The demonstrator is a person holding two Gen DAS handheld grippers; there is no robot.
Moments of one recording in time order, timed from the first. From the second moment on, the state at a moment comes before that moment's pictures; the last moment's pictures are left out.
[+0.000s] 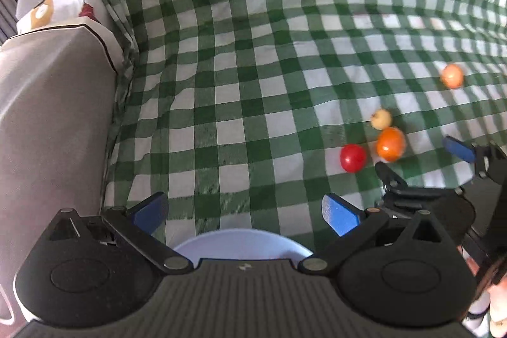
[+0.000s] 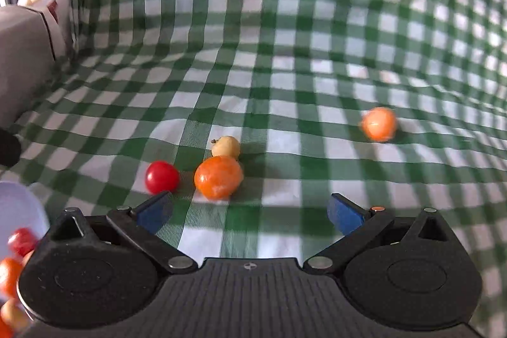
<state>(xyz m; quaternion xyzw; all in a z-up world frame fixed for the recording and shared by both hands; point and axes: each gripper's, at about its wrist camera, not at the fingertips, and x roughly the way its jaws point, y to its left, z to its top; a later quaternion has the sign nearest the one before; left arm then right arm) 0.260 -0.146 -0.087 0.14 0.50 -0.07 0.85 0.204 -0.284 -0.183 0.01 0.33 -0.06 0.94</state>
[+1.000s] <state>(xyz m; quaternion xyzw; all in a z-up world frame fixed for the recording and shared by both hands) 0.295 -0.207 -0.164 0.12 0.52 -0.20 0.82 0.127 -0.371 -0.215 0.13 0.26 -0.18 0.94</state>
